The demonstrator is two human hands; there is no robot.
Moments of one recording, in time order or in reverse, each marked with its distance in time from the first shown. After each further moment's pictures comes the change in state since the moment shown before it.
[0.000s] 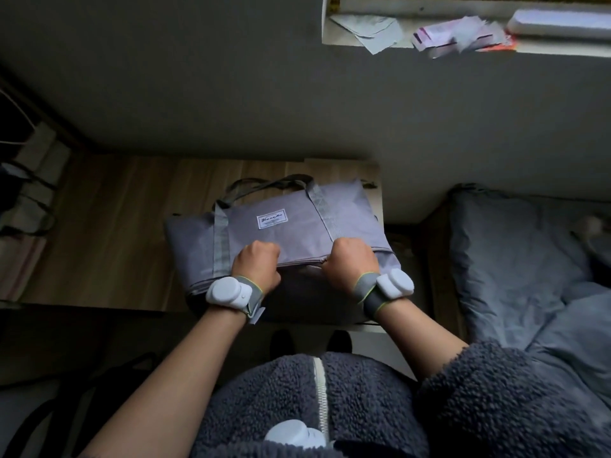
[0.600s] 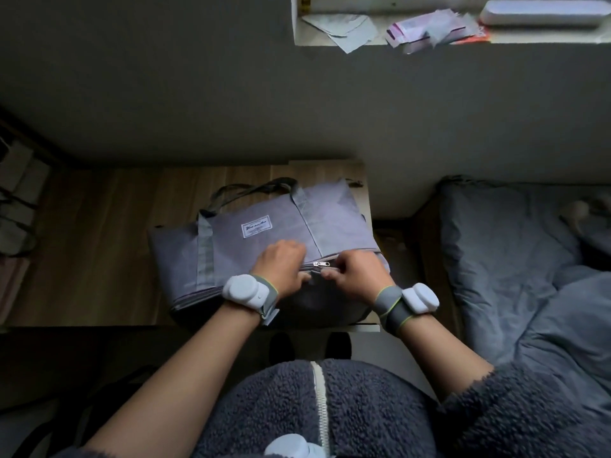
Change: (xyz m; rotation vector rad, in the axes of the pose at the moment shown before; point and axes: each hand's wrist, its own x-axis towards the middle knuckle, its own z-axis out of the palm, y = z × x) left_hand 0.023 0.044 0.006 0.045 -0.086 0.281; right_hand -0.007 0.051 0.002 0.113 -0.063 -0.066
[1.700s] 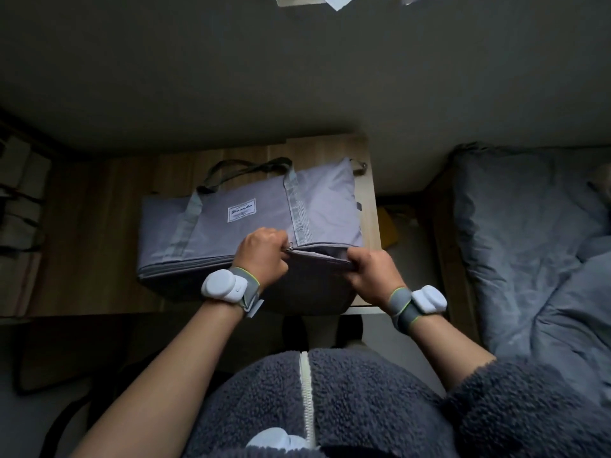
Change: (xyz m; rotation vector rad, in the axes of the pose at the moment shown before) left_hand -0.004 -0.004 0.006 -0.098 0.158 -0.097; right_hand -0.015 0.054 0.032 0.186 0.132 -0.153
